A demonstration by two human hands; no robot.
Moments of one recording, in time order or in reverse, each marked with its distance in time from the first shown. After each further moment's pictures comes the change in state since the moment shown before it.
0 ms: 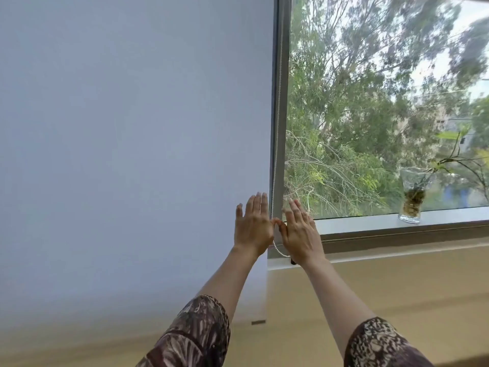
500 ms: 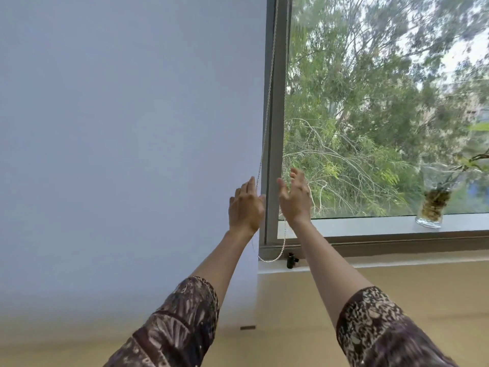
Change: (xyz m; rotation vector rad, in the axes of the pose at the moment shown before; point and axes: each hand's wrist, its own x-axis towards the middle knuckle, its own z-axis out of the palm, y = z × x) left_hand 0.078 0.007 0.047 -0.274 0.021 -0.284; right_hand 0.112 0.036 0.012 0.524 0.155 0.267
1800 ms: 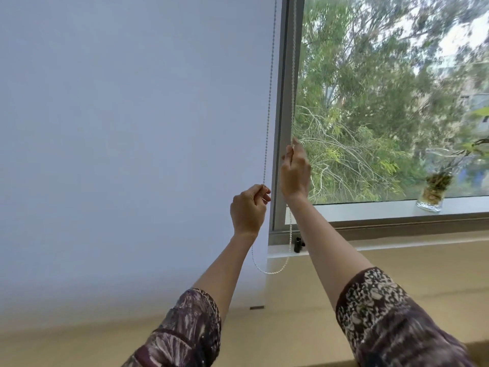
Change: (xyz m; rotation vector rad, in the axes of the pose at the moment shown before) left_hand -0.045 -0.021 -0.021 -0.427 0.143 -0.094; right_hand -0.011 -0.056 0.018 0.092 0.212 -0.039
